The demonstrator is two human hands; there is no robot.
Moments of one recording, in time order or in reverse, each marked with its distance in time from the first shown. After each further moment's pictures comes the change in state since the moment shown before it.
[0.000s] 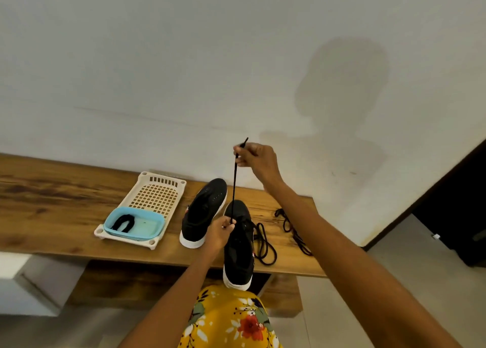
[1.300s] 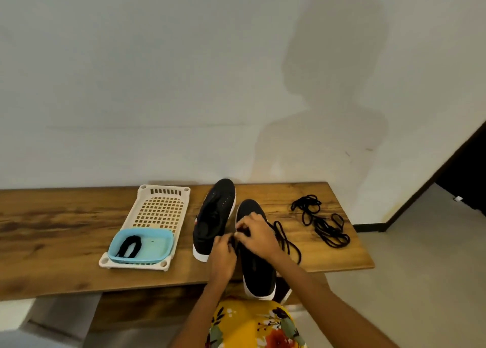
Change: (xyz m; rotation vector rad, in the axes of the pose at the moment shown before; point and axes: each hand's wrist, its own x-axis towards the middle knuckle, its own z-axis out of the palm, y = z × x) left_hand -0.004 -0.041 -0.014 0.357 0.054 0.031; right_hand -0.062 0.180 0.049 -0.687 -0.229 0.012
